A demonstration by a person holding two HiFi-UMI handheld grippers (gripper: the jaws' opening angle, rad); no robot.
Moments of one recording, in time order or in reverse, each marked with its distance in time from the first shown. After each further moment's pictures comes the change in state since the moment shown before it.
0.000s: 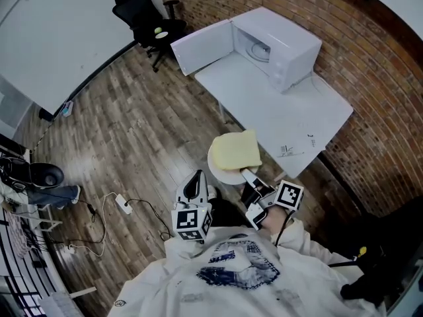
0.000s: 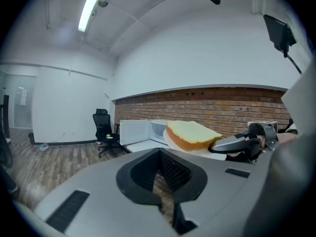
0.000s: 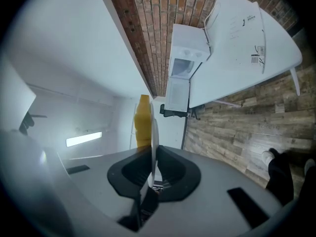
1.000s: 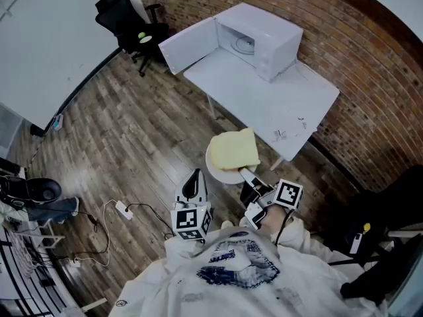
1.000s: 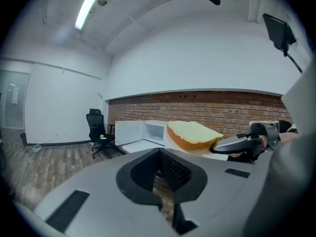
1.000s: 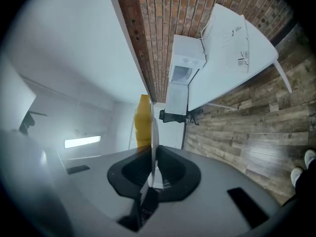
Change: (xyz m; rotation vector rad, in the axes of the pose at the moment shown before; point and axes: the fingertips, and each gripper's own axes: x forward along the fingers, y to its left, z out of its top) left arm -0.045 0.002 0.002 0.015 -0.008 -0.089; right arm -0.029 0.022 -0.048 -0.013 -0.093 -0.017
